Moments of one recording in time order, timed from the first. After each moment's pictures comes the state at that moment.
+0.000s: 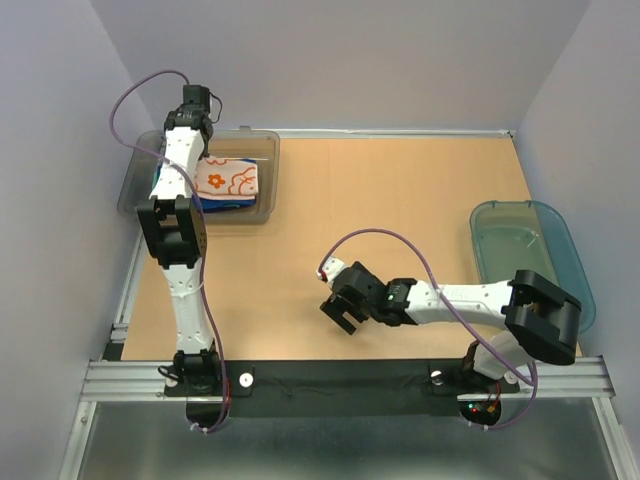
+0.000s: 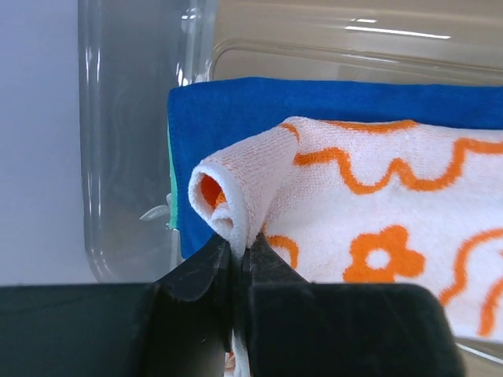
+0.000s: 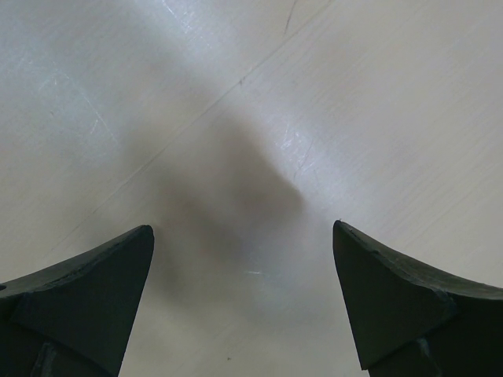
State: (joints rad) left arm 0.01 2.24 2.25 -0.91 -0.42 0.12; right arm 1.13 1.48 0.78 -0.26 0.32 0.11
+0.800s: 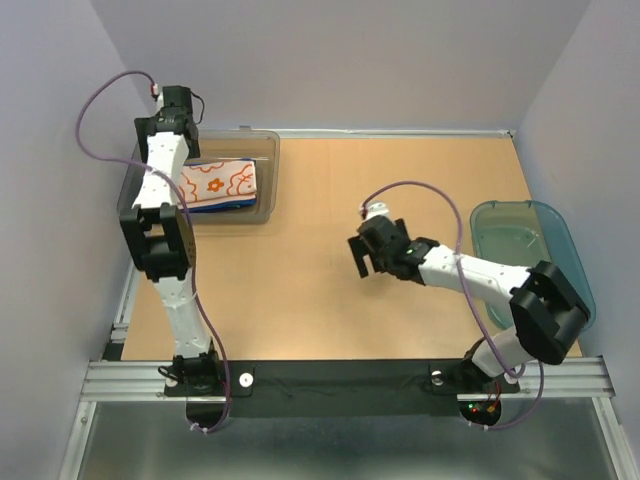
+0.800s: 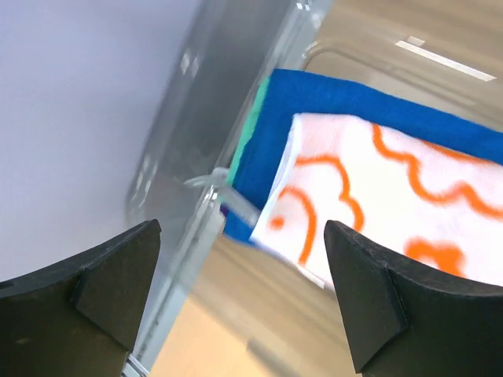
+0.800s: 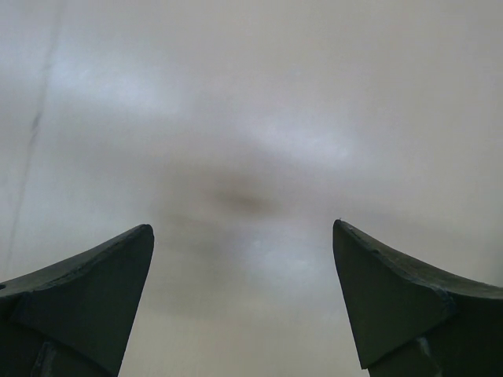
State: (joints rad) left arm 0.06 2.16 2.11 -0.82 -0.59 -0.05; right arm 0.83 1.49 0.90 -0.34 0.44 0.26
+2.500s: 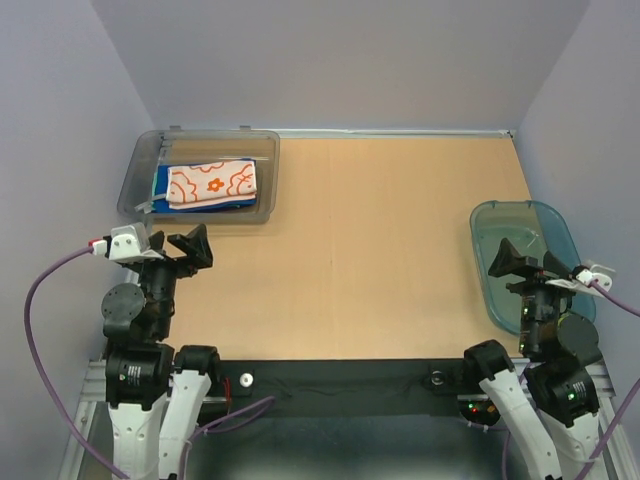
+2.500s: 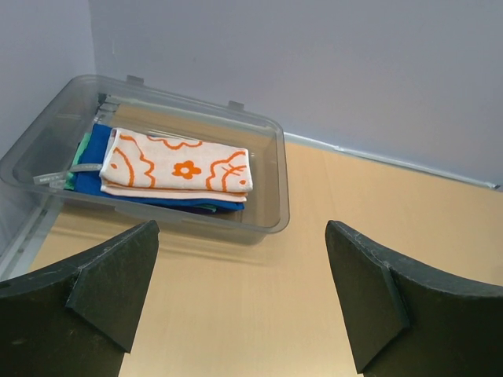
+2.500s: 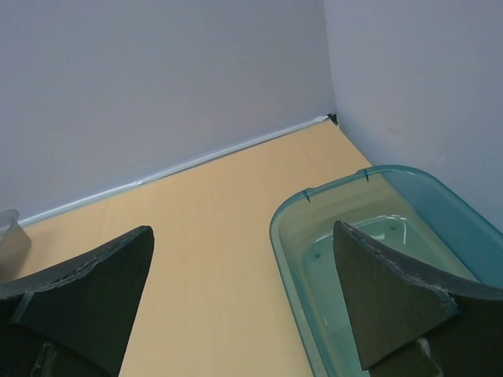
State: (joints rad) left arm -0.06 0.31 0.81 -0.45 -0.08 -0.28; right arm 0.34 0.04 0.64 -0.39 0.57 0.16
